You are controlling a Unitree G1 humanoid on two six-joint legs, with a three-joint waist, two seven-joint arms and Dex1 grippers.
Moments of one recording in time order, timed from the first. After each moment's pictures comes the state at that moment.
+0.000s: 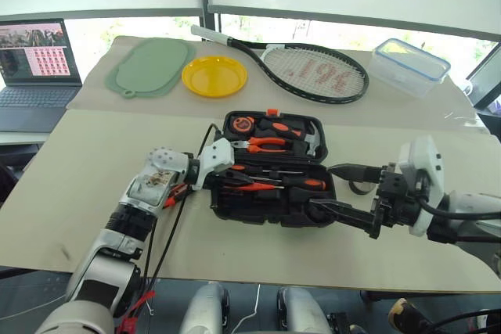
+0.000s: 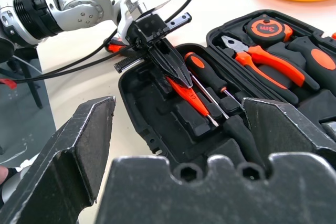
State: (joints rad) left arm -0.66 0.48 -0.26 0.34 -0.12 0.13 -1.28; right arm -0.05 -0.92 -0.33 -0.73 1.04 0.84 0.64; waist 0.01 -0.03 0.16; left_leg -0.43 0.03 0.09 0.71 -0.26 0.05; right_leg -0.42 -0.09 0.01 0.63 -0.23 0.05
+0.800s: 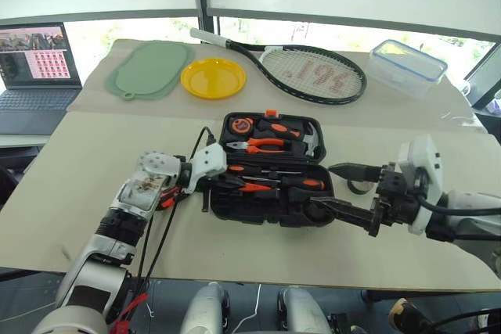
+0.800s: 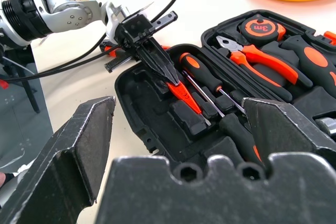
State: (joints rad) left arm -0.62 0.56 -0.22 0.27 -0.17 0.22 -1.27; right arm -0.08 -0.91 -0.31 -0.70 1.04 0.84 0.65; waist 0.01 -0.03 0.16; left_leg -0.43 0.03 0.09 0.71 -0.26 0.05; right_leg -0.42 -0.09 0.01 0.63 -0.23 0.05
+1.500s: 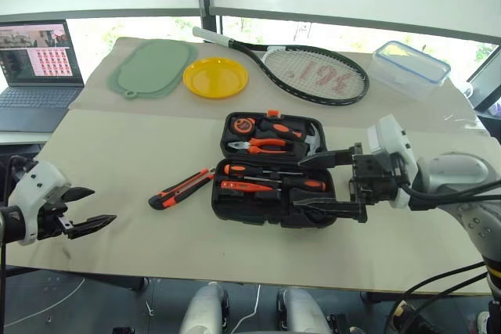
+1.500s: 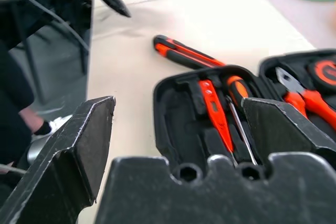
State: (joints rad) left arm 0.15 1.04 0.53 -0.16 -0.32 0.57 -1.18; right arm -0.39 -0.93 -0.05 -0.53 0.85 0.75 0.98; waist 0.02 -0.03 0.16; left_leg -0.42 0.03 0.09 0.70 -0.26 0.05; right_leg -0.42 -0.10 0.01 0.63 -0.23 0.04
